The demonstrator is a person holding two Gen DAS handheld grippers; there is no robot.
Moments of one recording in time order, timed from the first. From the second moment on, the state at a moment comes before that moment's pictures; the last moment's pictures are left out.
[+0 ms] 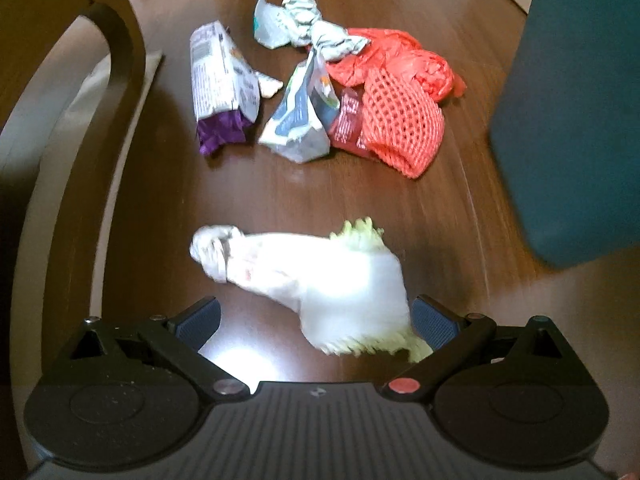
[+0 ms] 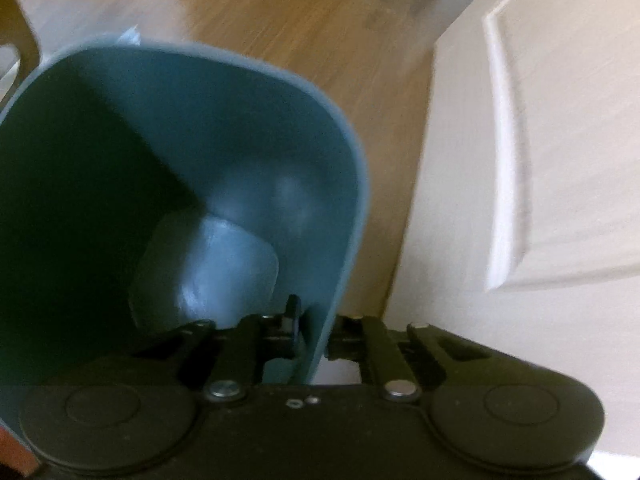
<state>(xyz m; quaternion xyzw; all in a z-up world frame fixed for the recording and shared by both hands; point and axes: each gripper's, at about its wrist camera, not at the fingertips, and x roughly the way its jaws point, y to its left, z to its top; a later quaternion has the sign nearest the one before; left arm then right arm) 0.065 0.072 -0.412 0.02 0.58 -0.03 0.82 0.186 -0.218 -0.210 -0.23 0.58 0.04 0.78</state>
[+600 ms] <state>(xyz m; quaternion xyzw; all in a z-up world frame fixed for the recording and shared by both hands) 0.069 0.093 -0.484 -0.04 0.61 -0.03 0.79 0.182 -0.159 -0.186 -0.36 0.52 0.03 0.78</state>
